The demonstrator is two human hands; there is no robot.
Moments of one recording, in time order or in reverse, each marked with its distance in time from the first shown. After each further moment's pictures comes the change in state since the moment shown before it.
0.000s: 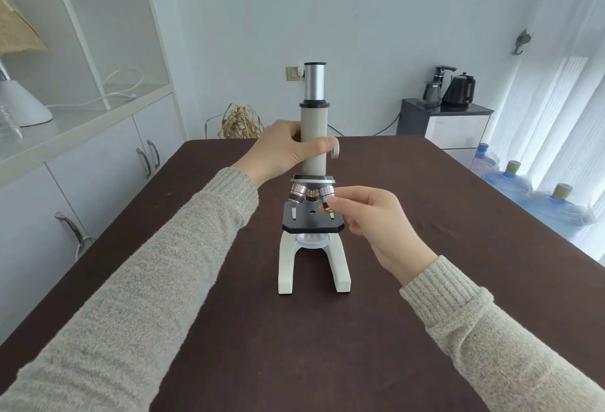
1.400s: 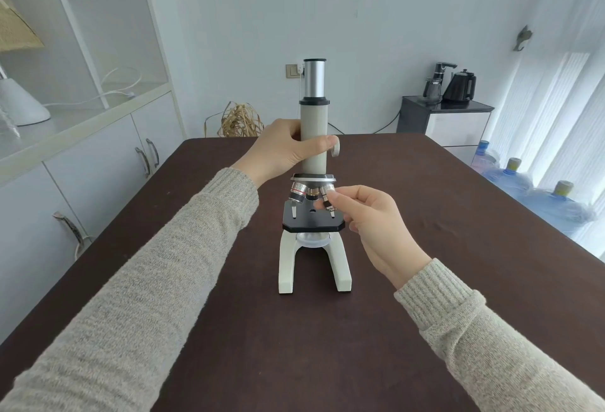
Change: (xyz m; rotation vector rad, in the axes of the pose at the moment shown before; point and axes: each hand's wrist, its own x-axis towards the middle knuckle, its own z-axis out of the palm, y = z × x) left_hand 0.001 -0.002 0.002 -0.039 0.008 0.026; right_hand 0.000 0.007 0.007 0.109 0.034 -0.006
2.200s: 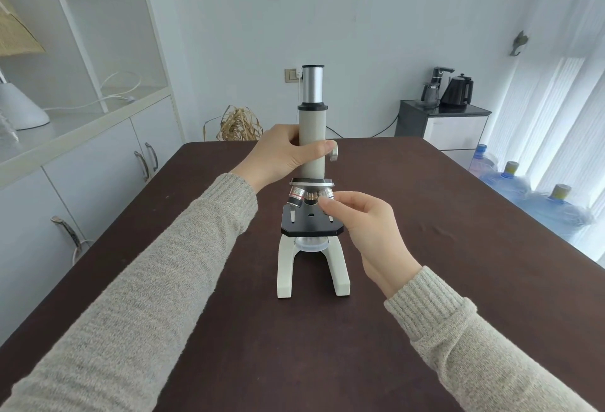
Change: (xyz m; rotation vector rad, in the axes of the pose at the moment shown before) left_hand 0.000 -0.001 0.001 0.002 0.005 -0.002; right_hand -0.001 0.006 0.006 0.022 0.077 0.015
